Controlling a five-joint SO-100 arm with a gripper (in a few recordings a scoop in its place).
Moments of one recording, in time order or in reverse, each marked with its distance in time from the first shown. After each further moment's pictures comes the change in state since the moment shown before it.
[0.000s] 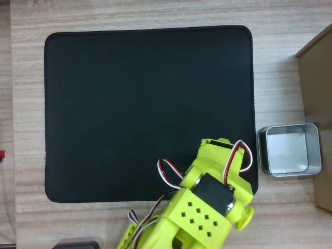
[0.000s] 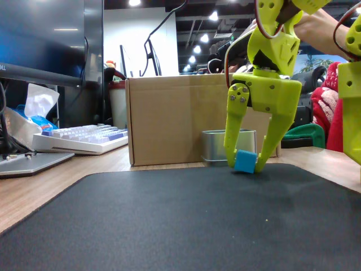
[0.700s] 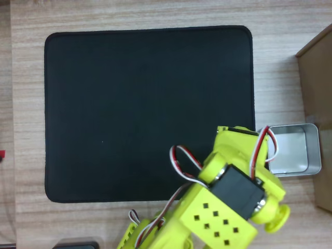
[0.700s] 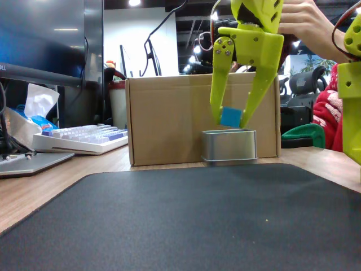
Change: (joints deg) arm 3.2 -1.6 -23.4 18.0 -4.5
